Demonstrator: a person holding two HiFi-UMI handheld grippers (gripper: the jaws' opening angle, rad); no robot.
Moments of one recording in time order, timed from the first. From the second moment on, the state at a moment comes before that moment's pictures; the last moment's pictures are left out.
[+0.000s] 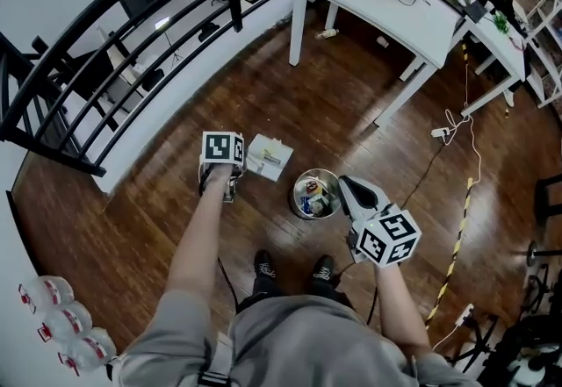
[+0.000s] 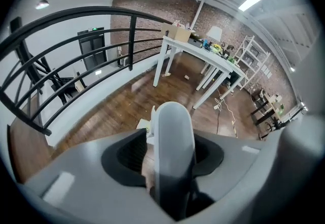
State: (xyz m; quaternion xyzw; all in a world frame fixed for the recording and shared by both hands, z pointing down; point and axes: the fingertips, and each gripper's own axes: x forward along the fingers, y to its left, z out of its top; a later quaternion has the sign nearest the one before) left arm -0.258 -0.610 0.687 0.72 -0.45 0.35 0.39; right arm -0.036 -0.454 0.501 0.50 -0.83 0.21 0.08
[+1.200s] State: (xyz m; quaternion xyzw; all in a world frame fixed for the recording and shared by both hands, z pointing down) left arm -0.323 -0.461 0.645 0.78 -0.47 0.38 0.17; right arm -0.085 -0.402 0.482 0.52 -0.83 0.19 0.09
